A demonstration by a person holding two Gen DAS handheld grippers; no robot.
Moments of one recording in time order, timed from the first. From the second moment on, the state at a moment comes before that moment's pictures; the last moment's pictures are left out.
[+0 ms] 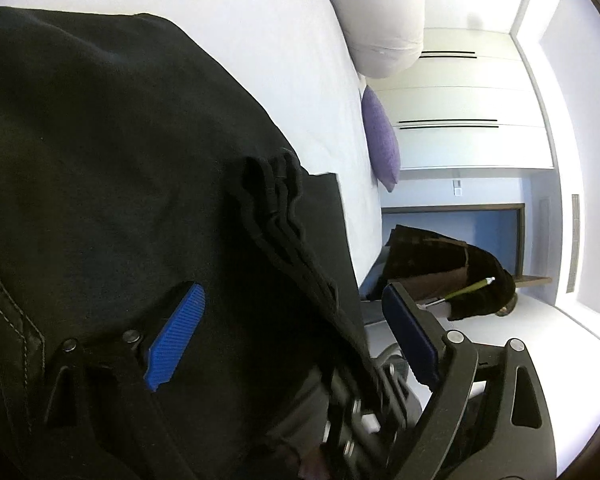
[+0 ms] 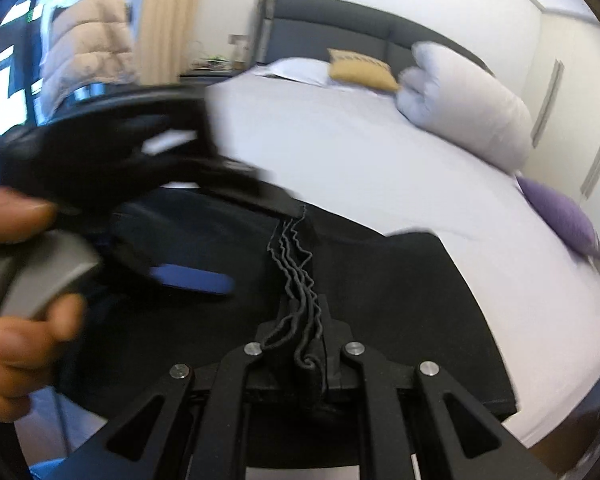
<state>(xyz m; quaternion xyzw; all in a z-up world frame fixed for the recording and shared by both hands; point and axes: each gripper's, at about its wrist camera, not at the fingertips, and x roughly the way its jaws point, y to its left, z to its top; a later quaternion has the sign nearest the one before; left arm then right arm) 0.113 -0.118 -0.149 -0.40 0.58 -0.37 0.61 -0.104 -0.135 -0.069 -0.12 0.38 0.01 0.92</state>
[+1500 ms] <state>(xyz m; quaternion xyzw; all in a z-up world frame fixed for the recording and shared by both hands) 0.106 -0.103 -0.078 -0.11 0.54 -0.28 0.79 -0.085 -0.212 -0.059 0.22 0.46 0.22 0.83</state>
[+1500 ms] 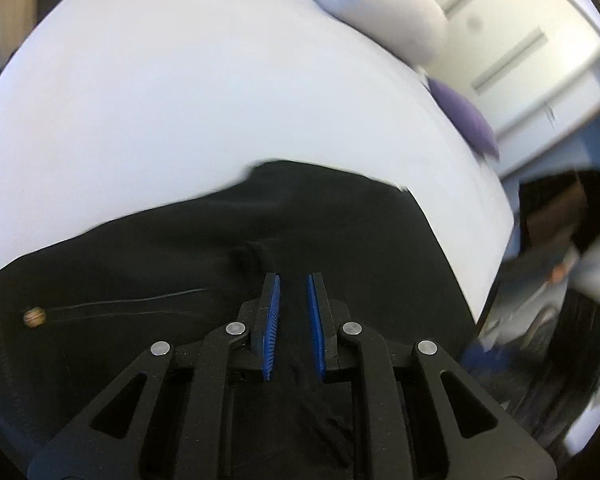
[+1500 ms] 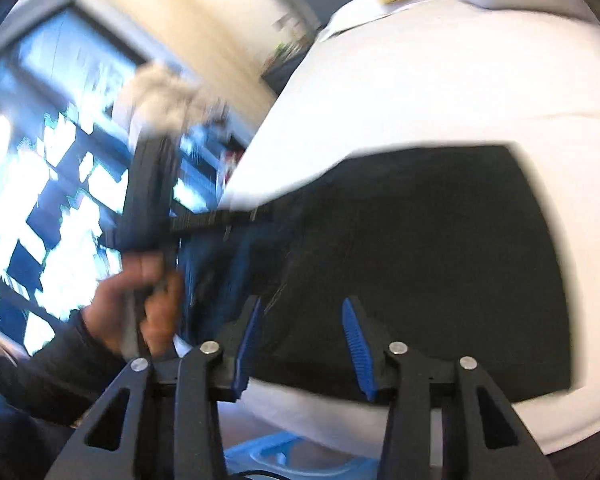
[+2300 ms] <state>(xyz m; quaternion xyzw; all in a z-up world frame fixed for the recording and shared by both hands) 0.050 -0.151 -0.106 -0.01 0.54 -0.31 0.78 0.020 -0.331 -0.169 0.39 0.56 0.28 0.68</state>
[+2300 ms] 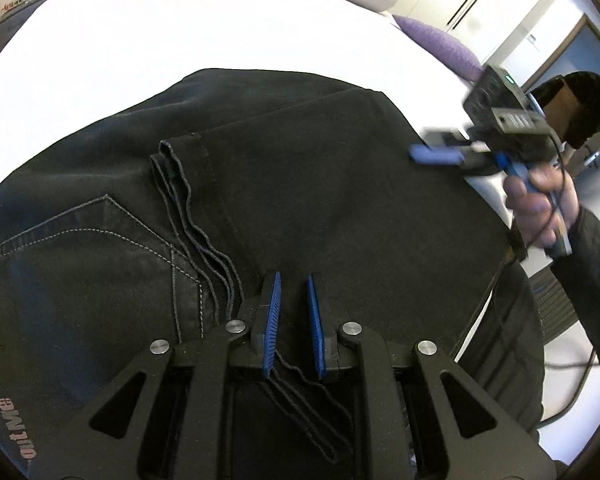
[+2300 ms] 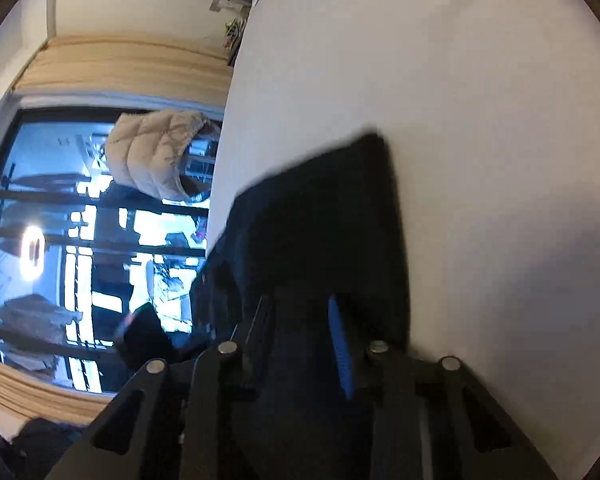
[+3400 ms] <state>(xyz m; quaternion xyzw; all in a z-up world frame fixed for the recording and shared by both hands) -0.087 0.125 -0.040 -0.26 0.41 -0.19 0.85 -0.094 -0.312 -0.099 0.41 0.44 0.26 0.76</state>
